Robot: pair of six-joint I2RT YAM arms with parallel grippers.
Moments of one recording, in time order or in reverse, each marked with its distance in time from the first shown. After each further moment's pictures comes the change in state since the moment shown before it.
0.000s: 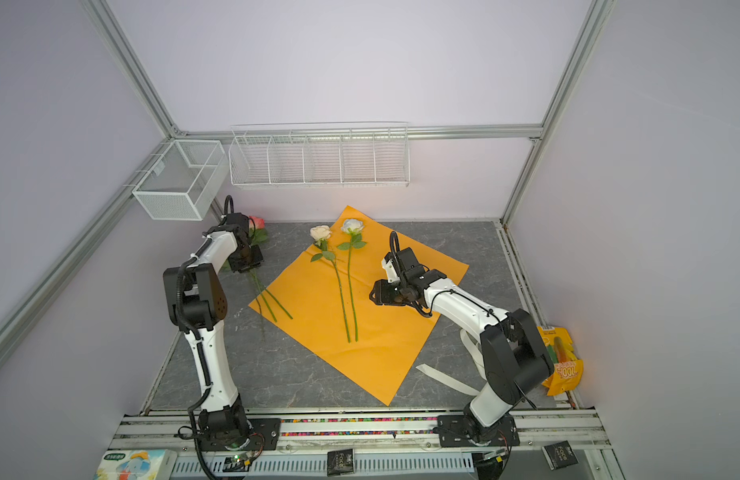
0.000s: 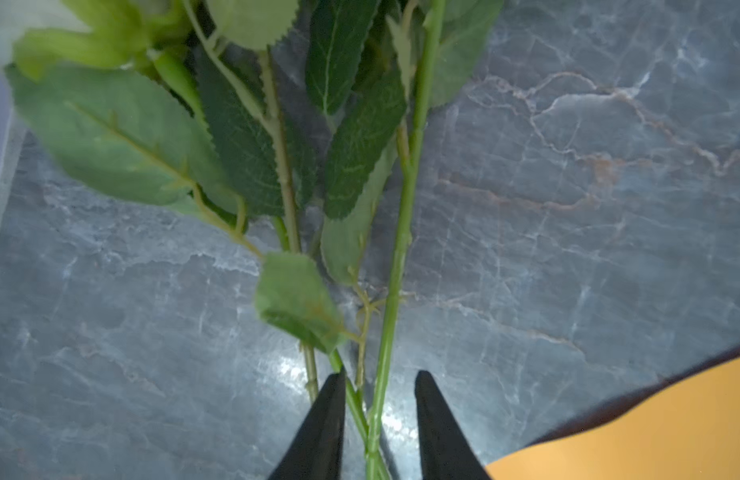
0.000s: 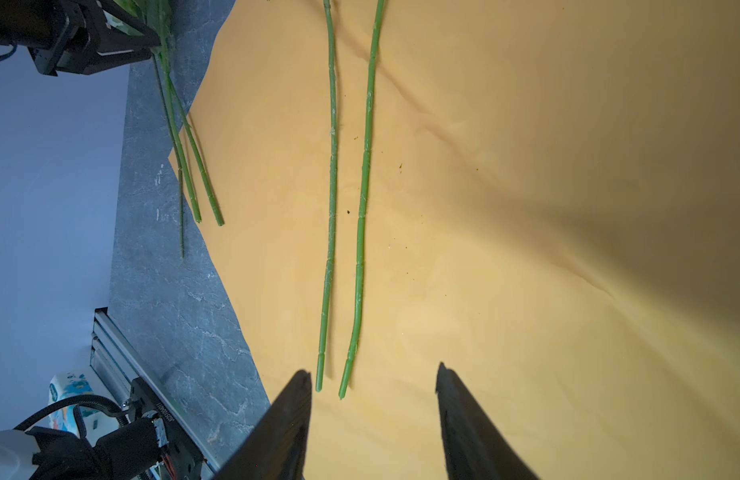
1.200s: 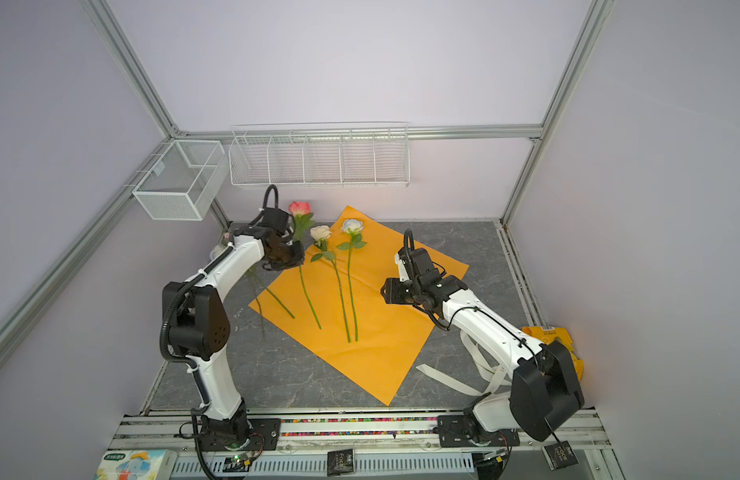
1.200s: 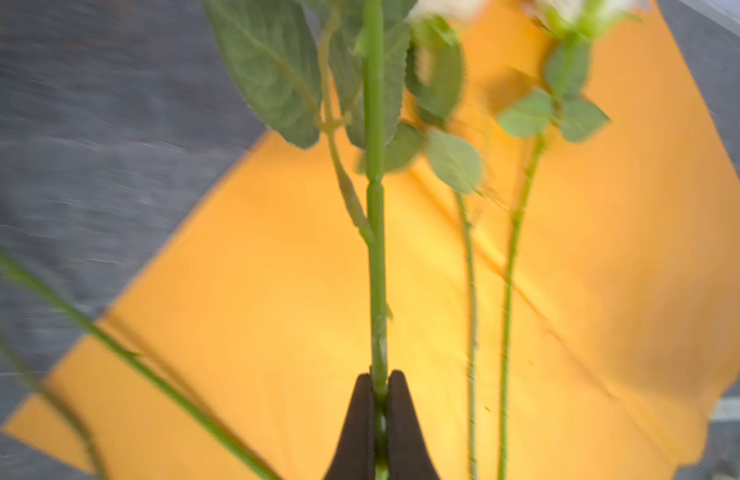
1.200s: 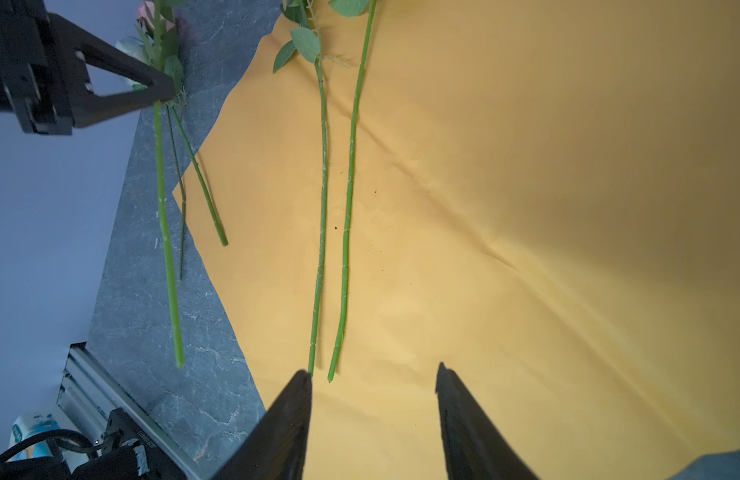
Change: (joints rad) left arm -0.388 -0.383 -0.333 0.132 0.261 -0.132; right arm -0.014 -0.253 -0.073 -0.070 0.164 0.006
